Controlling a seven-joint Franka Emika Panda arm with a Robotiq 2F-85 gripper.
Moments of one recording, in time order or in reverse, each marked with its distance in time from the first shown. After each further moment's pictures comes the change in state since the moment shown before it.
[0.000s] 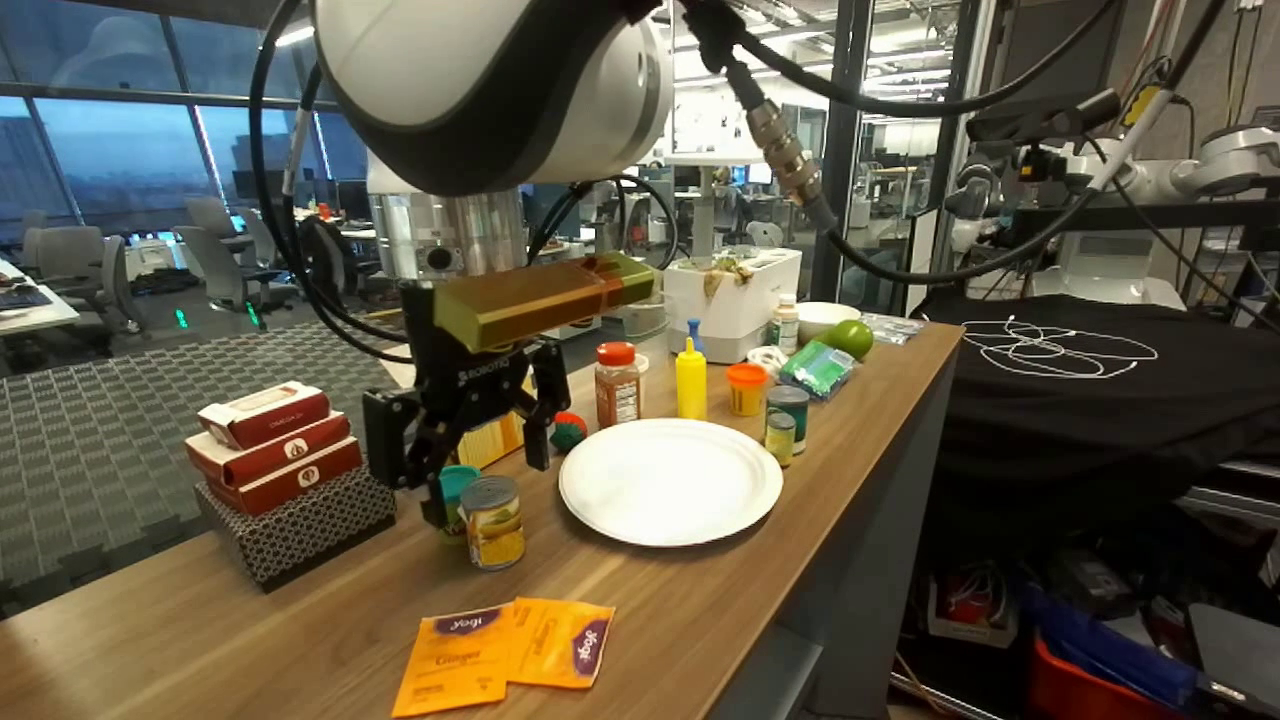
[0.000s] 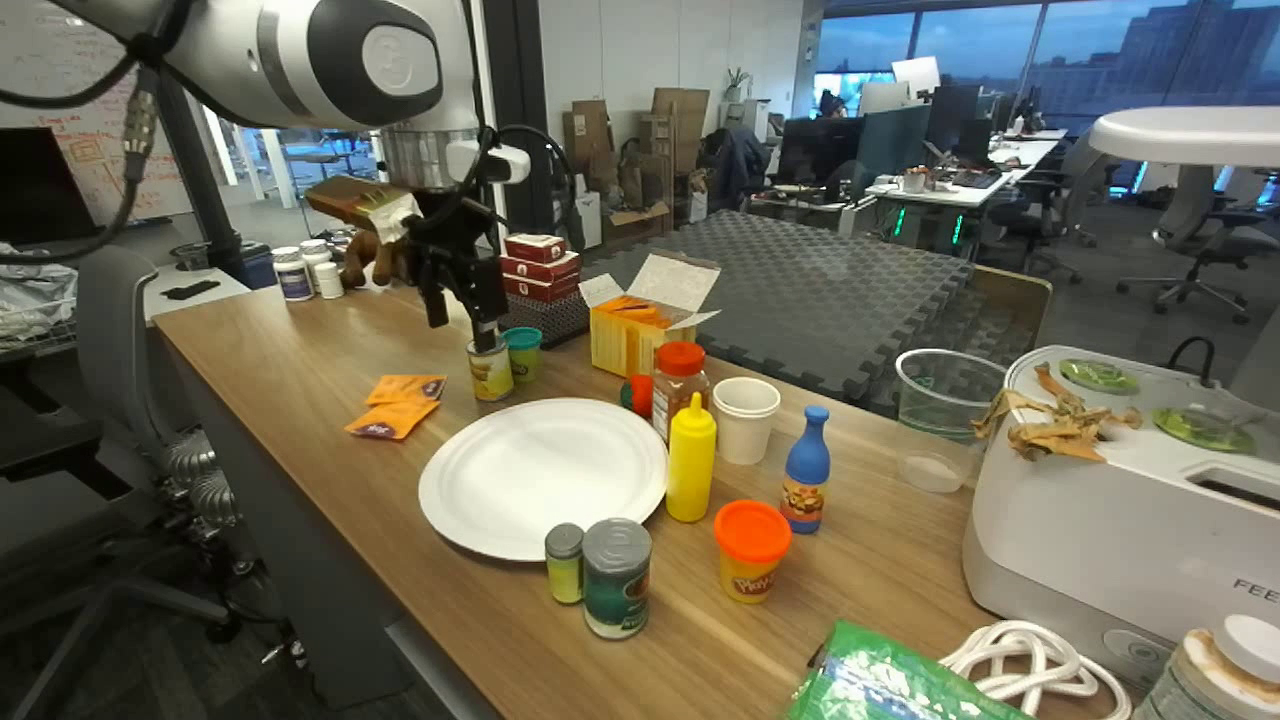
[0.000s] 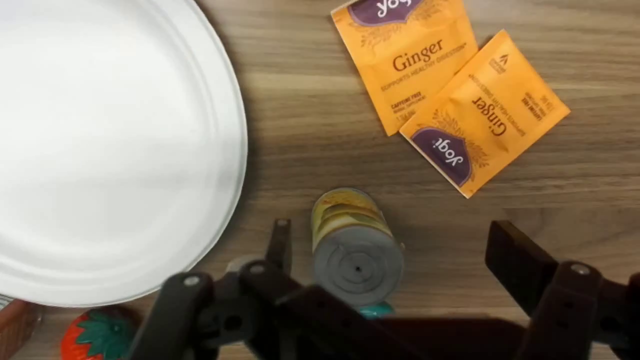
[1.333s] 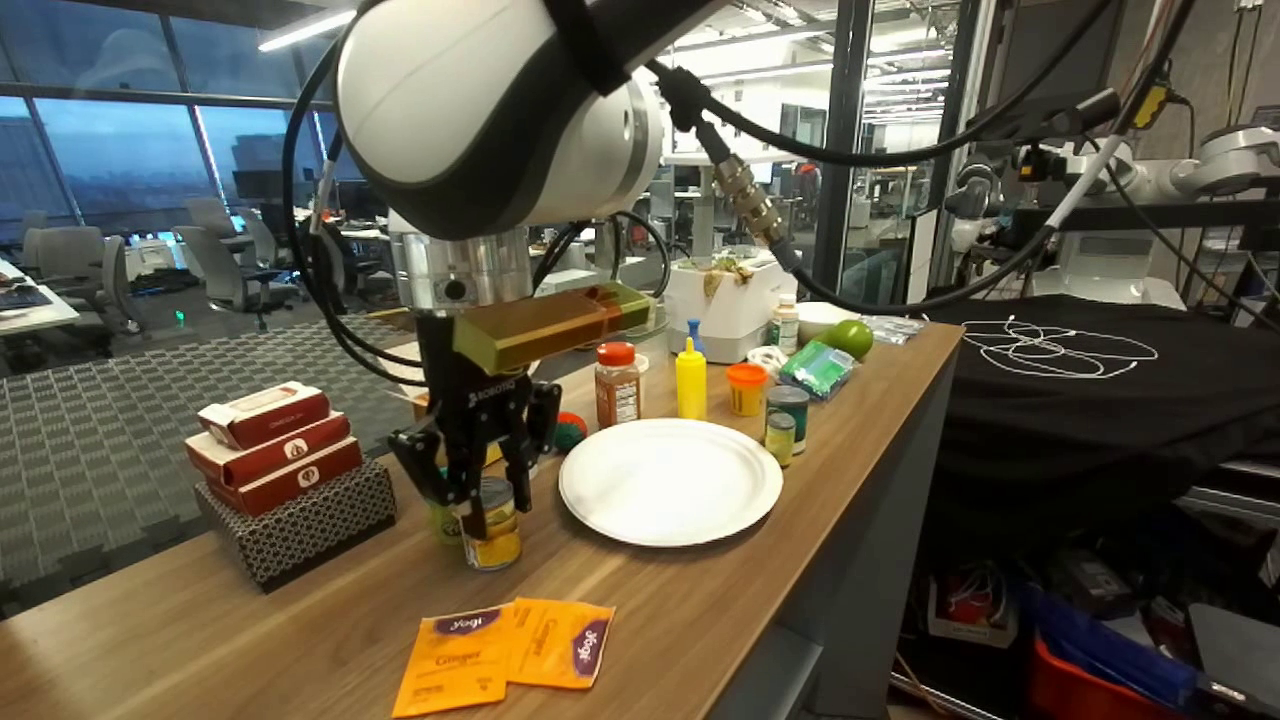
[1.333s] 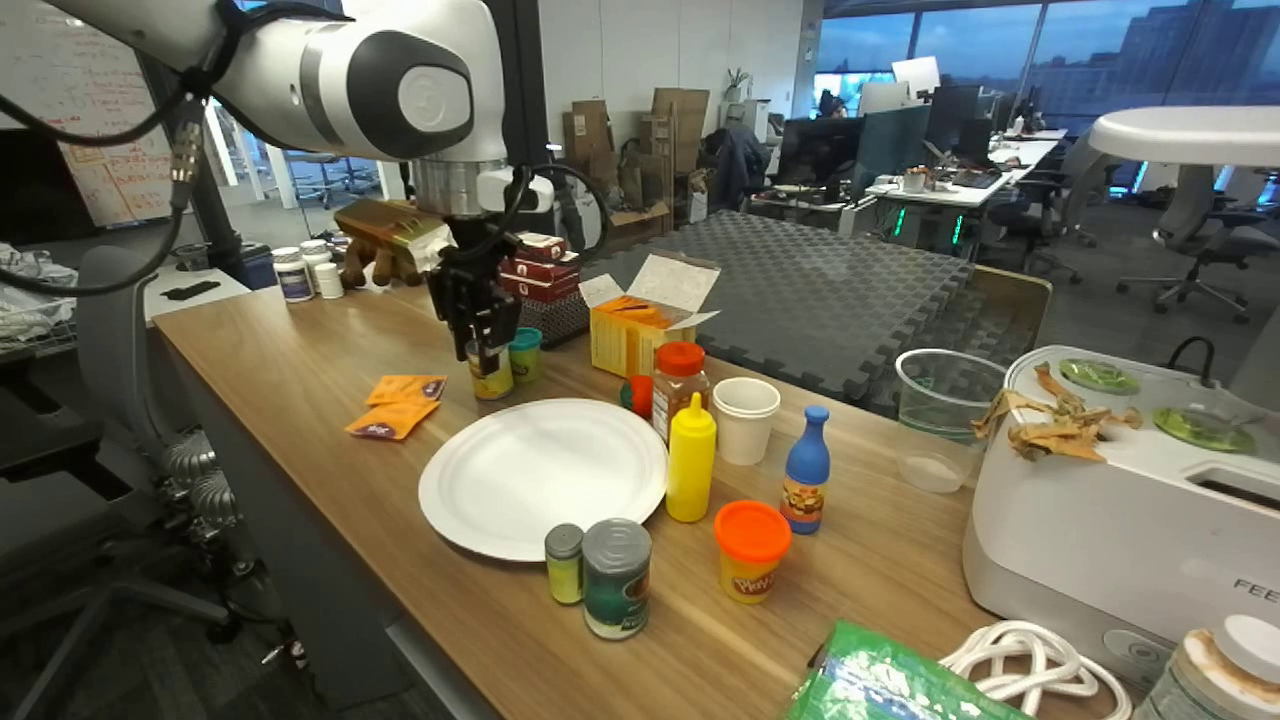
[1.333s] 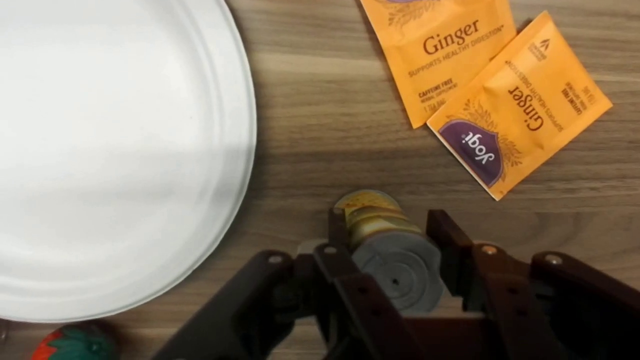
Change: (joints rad) arm -0.007 0.067 -0.022 0.056 0.053 -0.008 -0.081
